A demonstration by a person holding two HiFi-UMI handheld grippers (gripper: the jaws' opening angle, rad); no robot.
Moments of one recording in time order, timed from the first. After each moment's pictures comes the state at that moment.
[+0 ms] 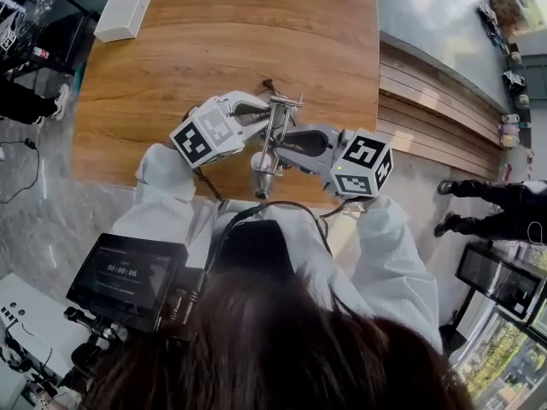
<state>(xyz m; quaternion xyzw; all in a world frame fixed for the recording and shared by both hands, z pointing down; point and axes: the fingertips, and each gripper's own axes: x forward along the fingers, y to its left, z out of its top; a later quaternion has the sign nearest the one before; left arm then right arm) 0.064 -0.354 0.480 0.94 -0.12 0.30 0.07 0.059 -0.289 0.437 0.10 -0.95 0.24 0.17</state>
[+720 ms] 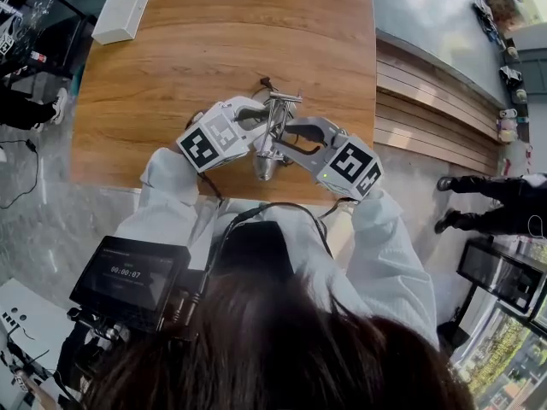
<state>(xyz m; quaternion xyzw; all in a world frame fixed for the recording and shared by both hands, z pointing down) 0.062 -0.352 0.499 0.94 -0.12 0.31 0.07 0.051 -0.307 0.460 0.15 -0.96 0.09 0.23</state>
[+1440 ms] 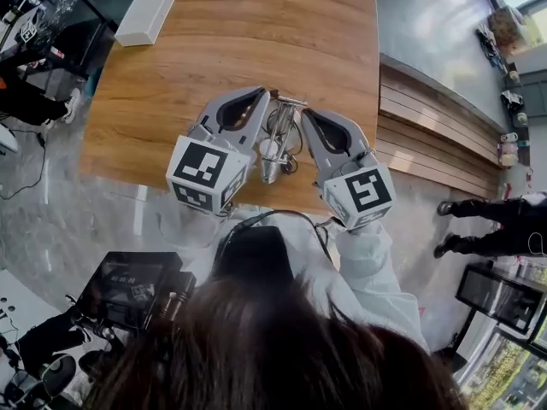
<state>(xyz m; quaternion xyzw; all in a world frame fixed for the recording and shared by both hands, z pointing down) 0.009 -0.363 0.332 0.90 -0.43 0.05 0.08 0.071 -0.334 0.346 0.39 -0.91 0.02 0.10</state>
